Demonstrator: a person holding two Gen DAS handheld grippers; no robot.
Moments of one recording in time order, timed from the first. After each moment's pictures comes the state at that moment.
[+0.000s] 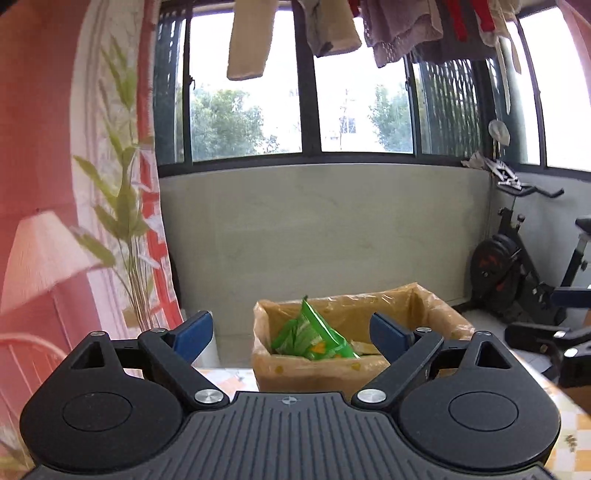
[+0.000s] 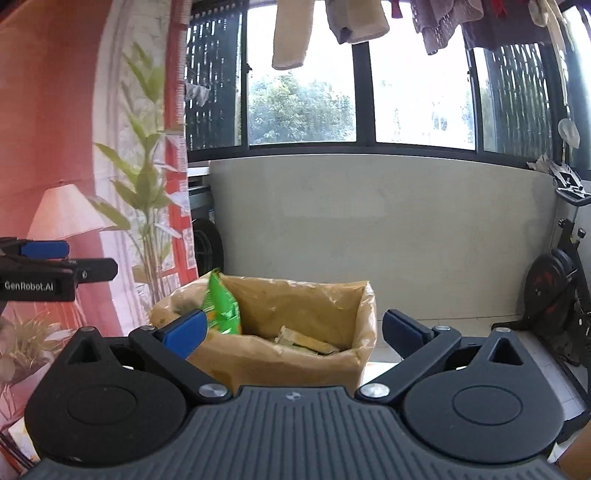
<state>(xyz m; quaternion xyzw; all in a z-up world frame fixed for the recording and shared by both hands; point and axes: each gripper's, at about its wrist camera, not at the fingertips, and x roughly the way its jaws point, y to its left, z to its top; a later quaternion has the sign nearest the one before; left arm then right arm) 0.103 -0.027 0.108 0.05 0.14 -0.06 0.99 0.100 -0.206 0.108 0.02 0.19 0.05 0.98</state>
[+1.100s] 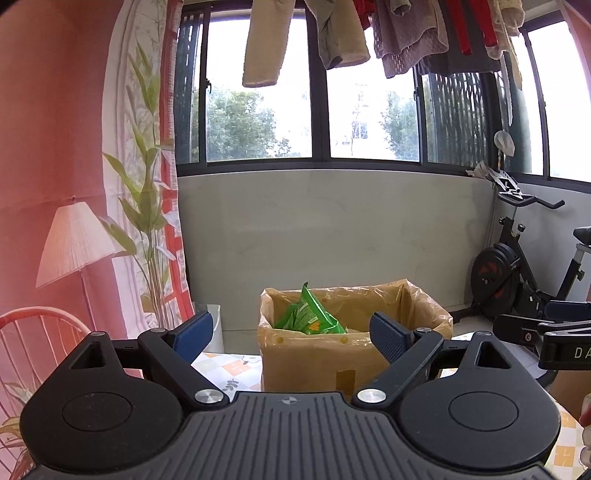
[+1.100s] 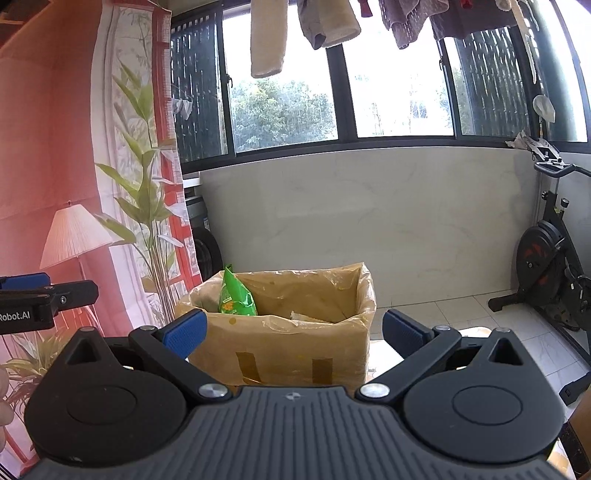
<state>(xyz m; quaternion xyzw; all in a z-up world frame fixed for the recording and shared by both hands) 0.038 -0.022 0.111 0.05 0.13 -0.04 0.99 0.047 -0.194 0.116 0.07 0.19 0.02 0.98</state>
